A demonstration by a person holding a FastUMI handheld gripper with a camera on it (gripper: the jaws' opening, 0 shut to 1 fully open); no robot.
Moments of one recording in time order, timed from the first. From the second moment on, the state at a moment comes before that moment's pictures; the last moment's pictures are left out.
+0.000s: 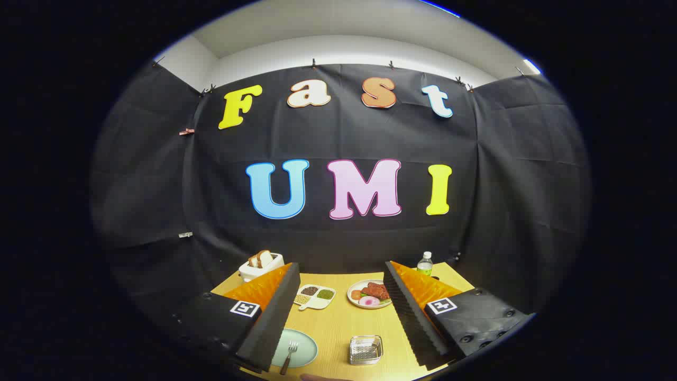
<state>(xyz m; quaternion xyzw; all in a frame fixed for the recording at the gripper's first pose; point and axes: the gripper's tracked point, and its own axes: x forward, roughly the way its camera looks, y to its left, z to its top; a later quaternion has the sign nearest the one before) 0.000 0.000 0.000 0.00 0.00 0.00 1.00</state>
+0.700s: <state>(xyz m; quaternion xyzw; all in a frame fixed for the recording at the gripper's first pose) 0.024 -0.009 -0.024 -0.01 0.02 -0.02 1.00</state>
